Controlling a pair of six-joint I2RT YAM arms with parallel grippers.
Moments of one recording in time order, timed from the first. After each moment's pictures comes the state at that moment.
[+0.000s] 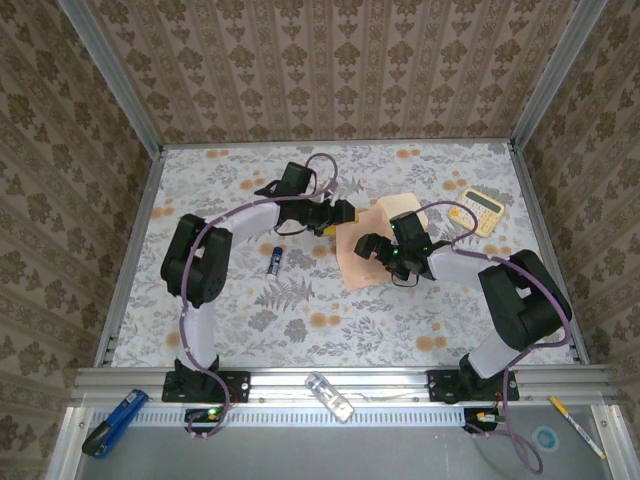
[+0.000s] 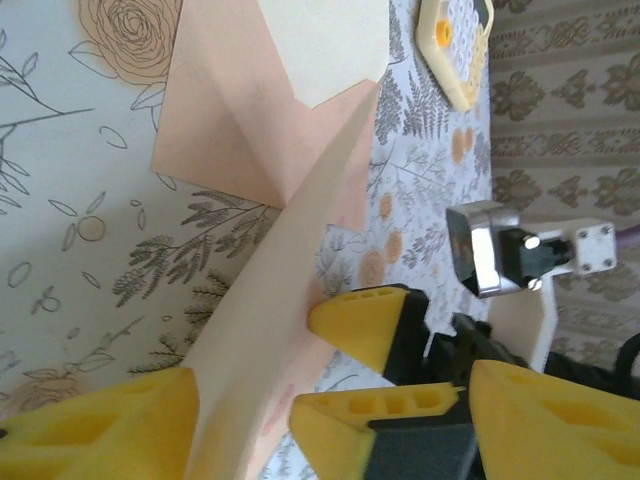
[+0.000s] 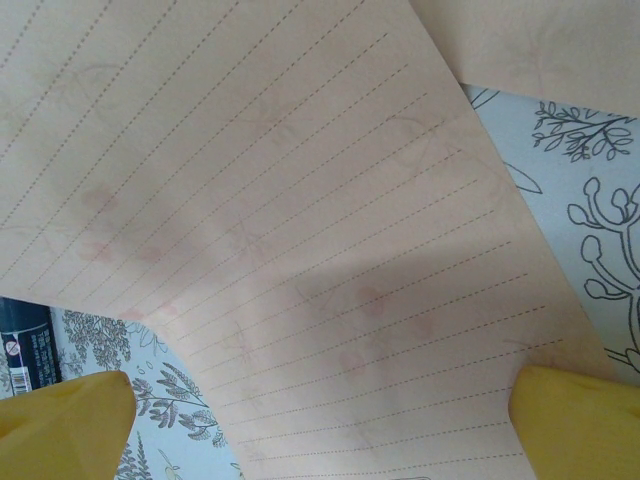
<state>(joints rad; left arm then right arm) -0.56 2.00 1.41 -0.29 0.78 -0.63 0.41 1.61 0.74 -0.06 -0.22 0.87</state>
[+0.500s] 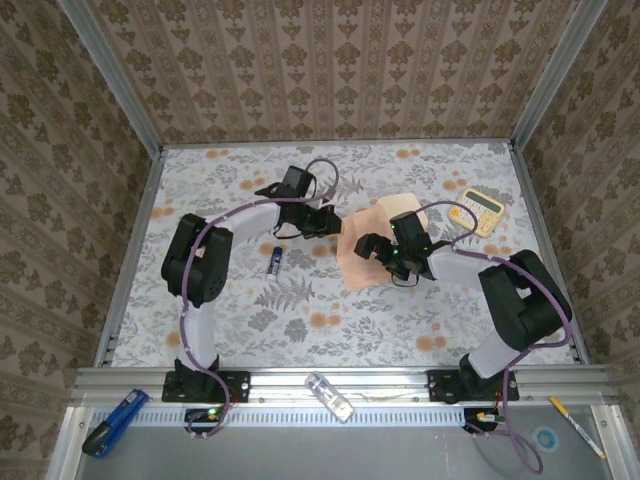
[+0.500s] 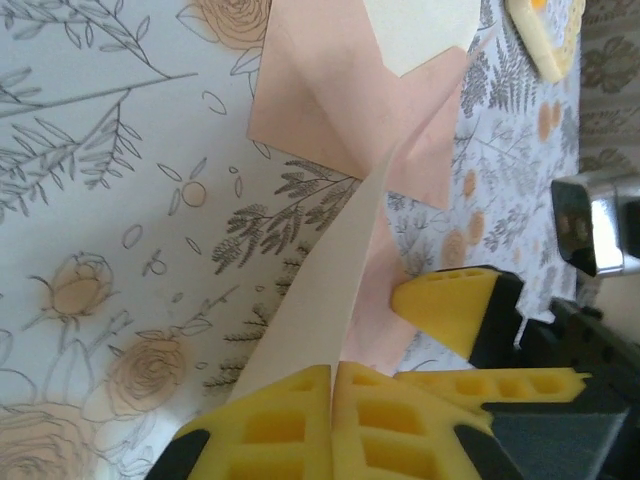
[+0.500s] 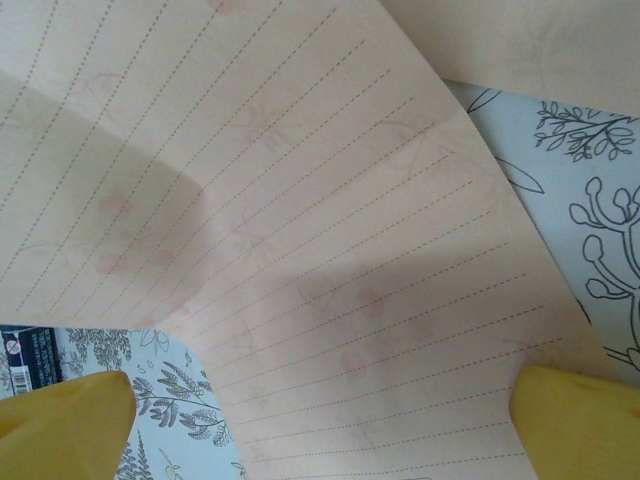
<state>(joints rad) -0.56 2.00 1.41 -0.40 0.68 -0.50 0.41 1.60 0.74 -0.06 -0.22 0.87</state>
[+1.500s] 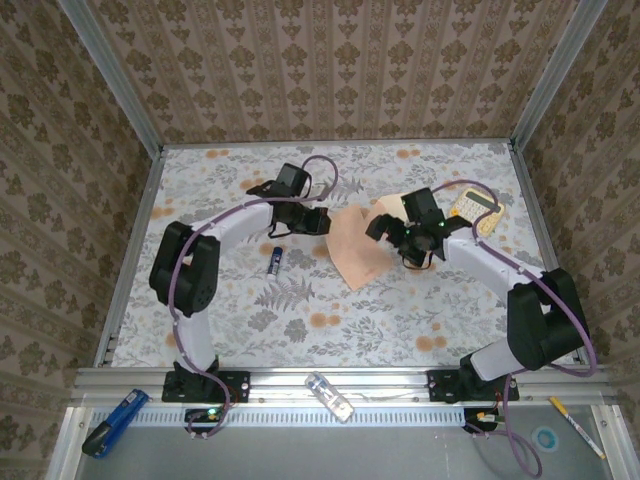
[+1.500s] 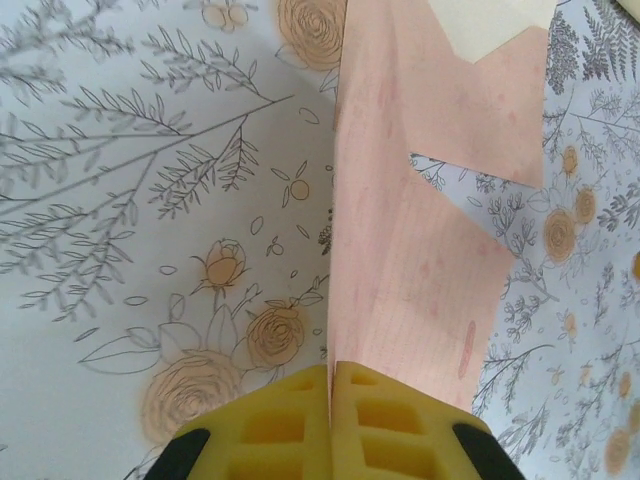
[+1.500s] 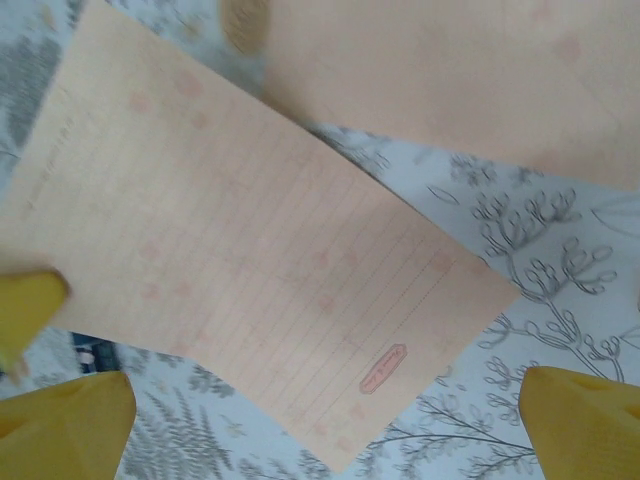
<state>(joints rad) -0.56 1.89 1.39 -0.51 0.46 -0.26 0.34 1.47 0.99 -0.49 -0.19 0.88</state>
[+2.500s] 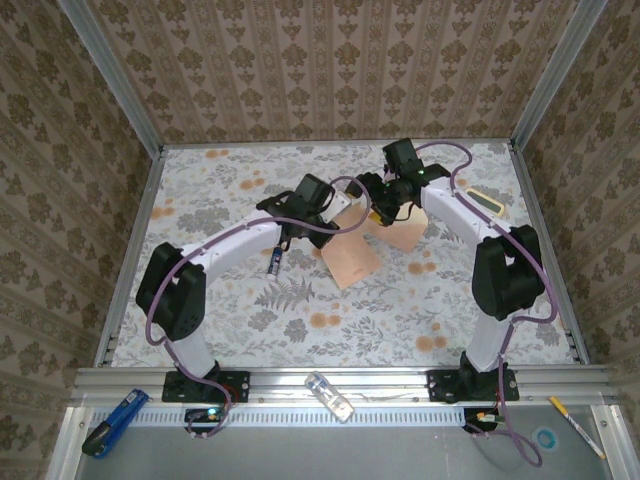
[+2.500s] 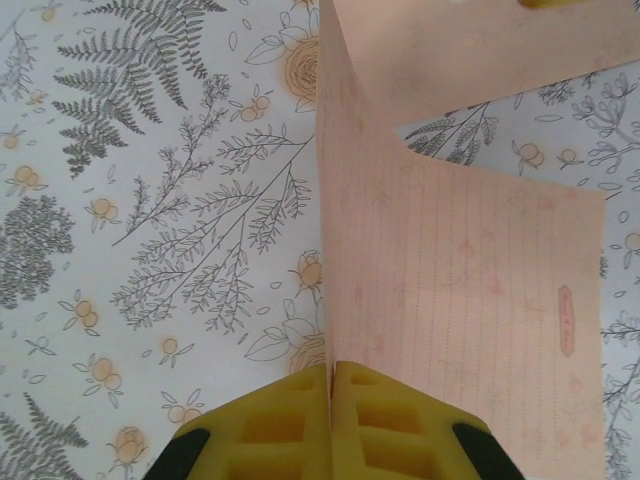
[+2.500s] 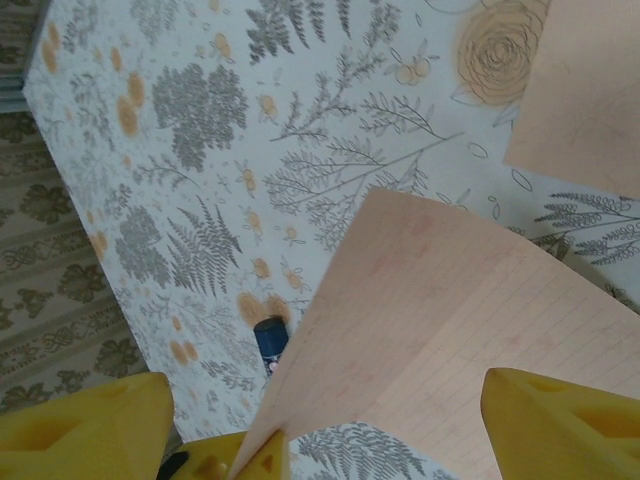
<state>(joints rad) -0.76 1.73 1.35 -0.55 -0.02 0.17 0.33 1.83 1.51 -0.67 -0.40 0.97</state>
